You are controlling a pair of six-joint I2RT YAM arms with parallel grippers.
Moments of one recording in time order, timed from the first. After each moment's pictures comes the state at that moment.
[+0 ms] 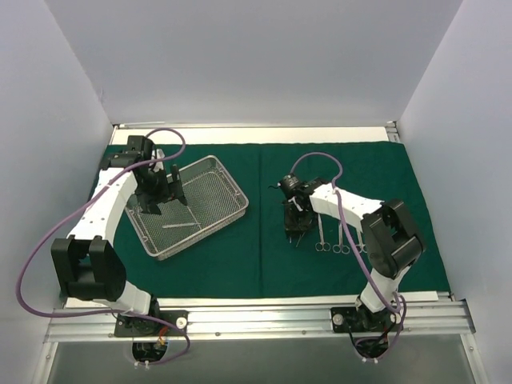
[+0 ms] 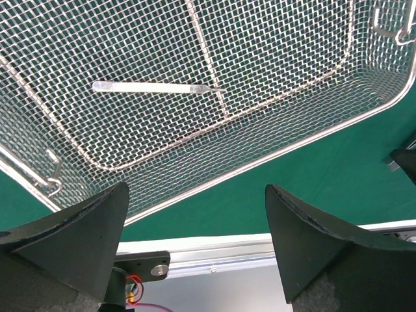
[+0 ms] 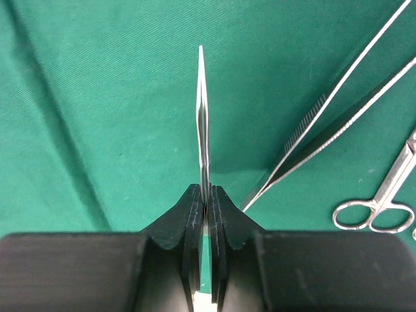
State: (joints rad) left arm -0.07 1.52 1.37 -1.08 0.16 -0.35; right arm 0.59 1.73 1.09 -0.71 -0.02 0.62
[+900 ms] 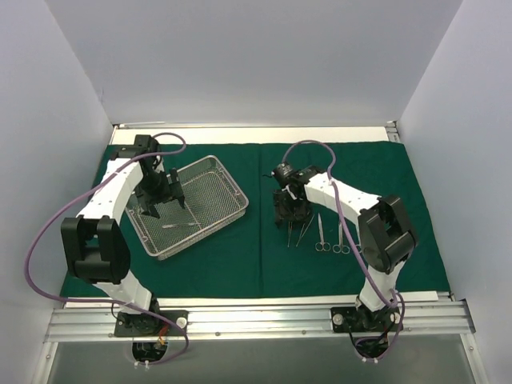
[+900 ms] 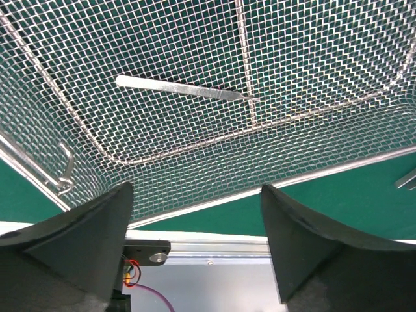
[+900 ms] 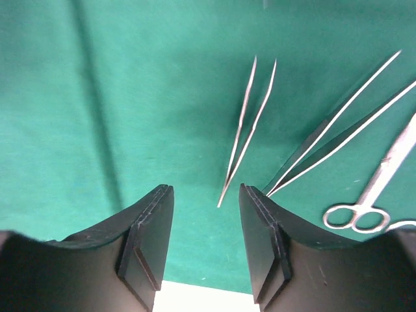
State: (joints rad) left arm -0.06 1.65 1.43 -1.15 0.08 -0.40; right arm 0.60 1.80 1.26 -0.80 0.00 0.55
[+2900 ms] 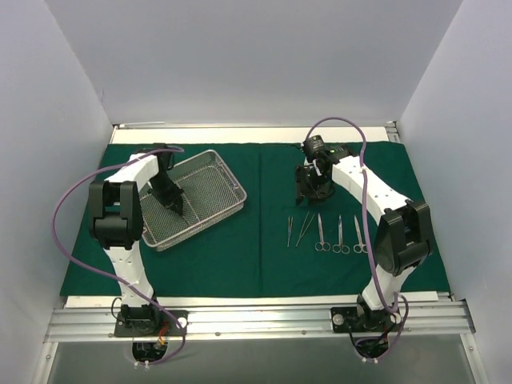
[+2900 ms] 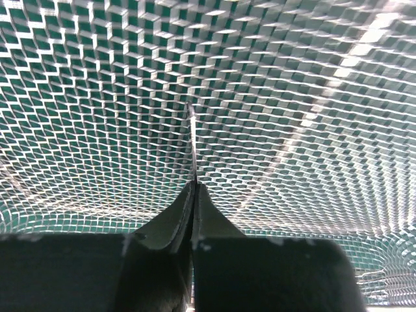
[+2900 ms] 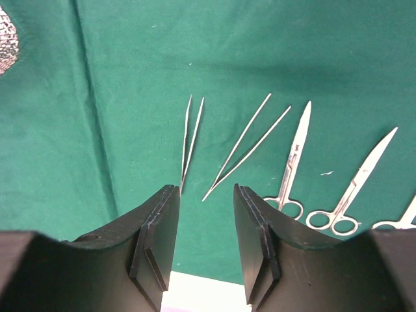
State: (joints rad) left arm -0.06 2.02 1.48 -1.03 0.03 -0.83; right arm 0.39 1.73 1.42 -0.93 -0.05 0.39
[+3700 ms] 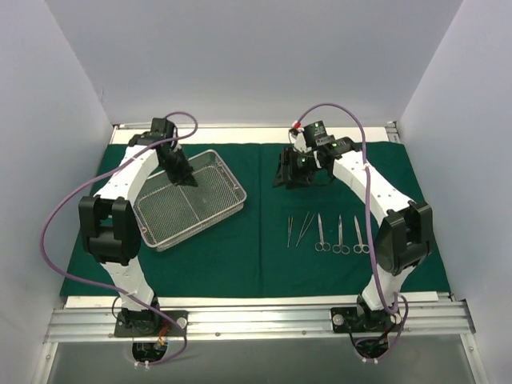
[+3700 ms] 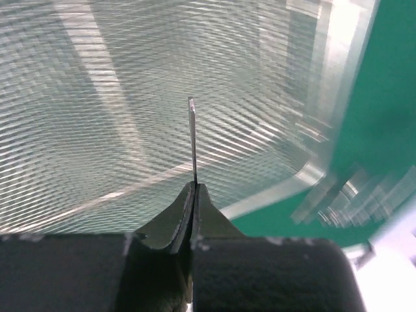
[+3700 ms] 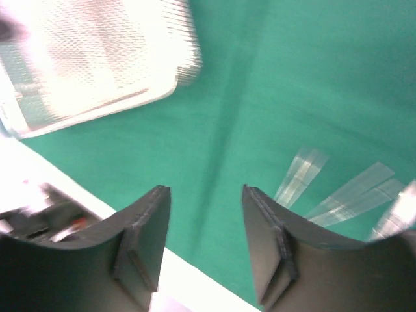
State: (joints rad) left arm -0.12 1.87 1.61 -0.95 0.19 -0.61; right arm 0.40 1.73 1.52 -0.81 -0.31 0.39
